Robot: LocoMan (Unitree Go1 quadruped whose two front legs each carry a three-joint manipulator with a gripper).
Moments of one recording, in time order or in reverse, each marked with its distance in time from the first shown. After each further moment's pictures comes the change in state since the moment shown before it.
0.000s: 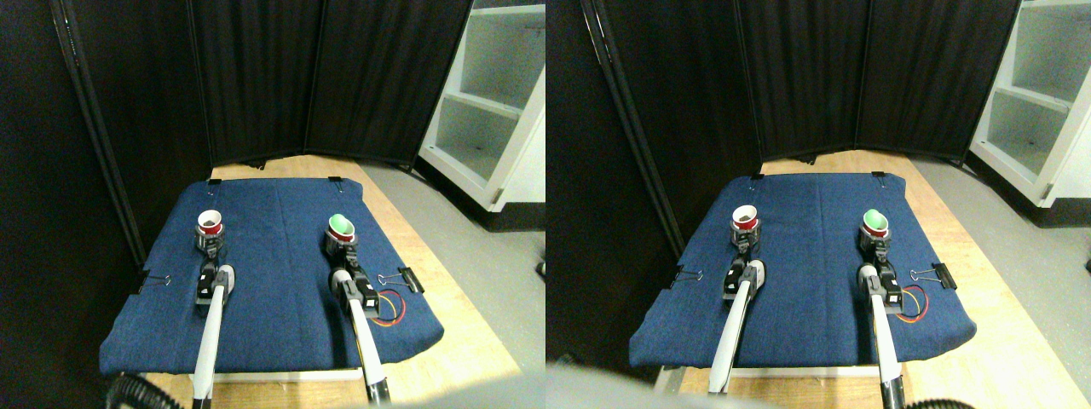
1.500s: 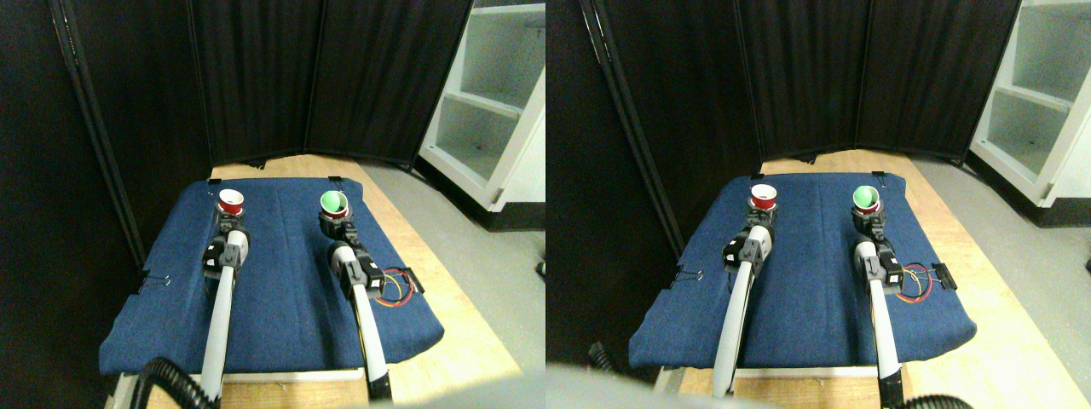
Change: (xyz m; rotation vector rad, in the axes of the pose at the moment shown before) right arm -0.025 0.063 -0.027 -0.284 0.124 0.082; left arm -0.048 -0.072 -0.041 0.126 0.287 0.078
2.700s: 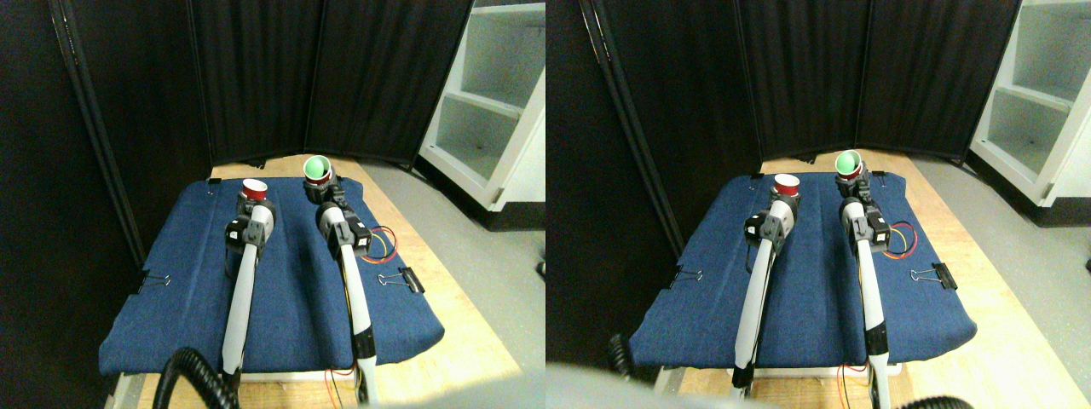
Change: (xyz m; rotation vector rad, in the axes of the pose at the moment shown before) right arm 0.016 0.067 -0.024 -0.133 0.122 0.143; left arm -0.008 -0.033 -0.050 -0.022 0.127 0.062
